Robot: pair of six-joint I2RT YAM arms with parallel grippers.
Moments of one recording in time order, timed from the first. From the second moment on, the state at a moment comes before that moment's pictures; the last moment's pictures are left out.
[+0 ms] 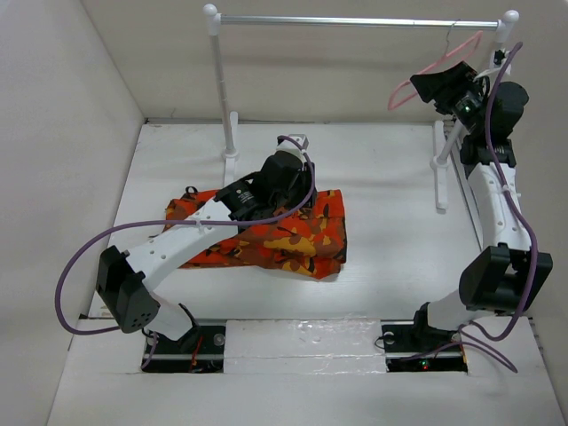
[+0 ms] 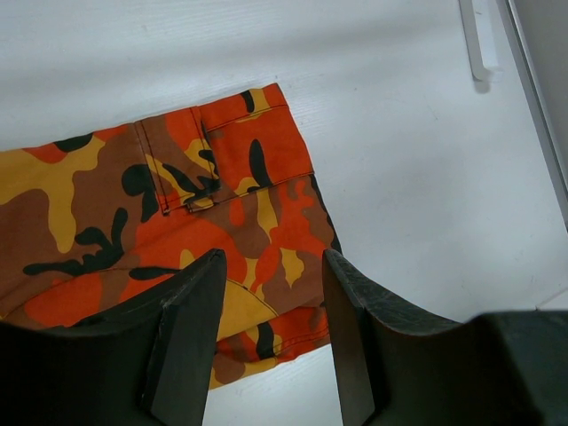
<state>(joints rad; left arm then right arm) -0.87 1.45 1.36 -0.48 -0.22 -0.55 -0.17 1.50 1.49 0.15 -0.53 0.70</state>
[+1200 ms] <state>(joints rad) -0.87 1.45 1.31 -0.49 -0.25 -0.59 -0.02 1.72 1.44 0.61 -0.56 0.90</state>
